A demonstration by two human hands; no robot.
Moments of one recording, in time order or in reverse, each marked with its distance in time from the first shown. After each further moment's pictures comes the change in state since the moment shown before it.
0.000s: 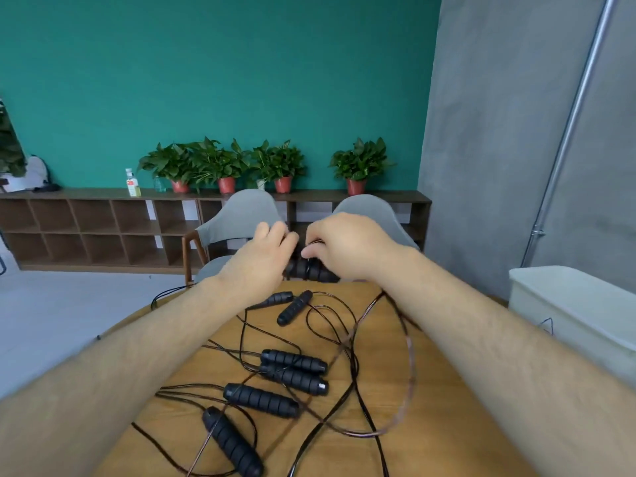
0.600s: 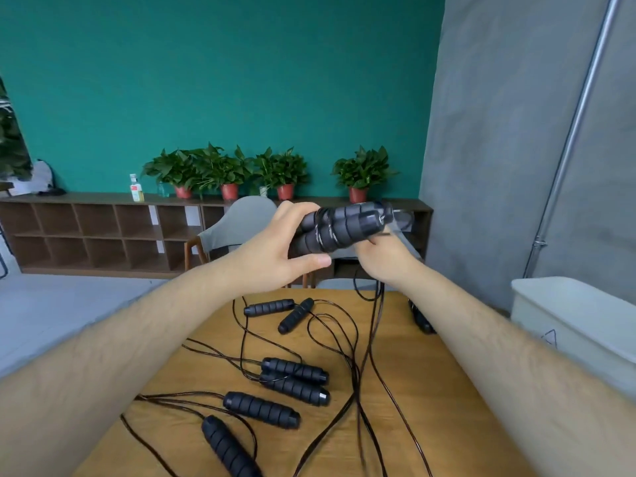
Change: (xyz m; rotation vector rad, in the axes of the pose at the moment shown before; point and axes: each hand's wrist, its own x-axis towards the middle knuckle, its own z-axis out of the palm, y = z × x) left_hand 0.007 0.005 -0.069 -0.934 0.014 -0.072; right_hand -0.012 0.043 0.021 0.655 0.169 0.318
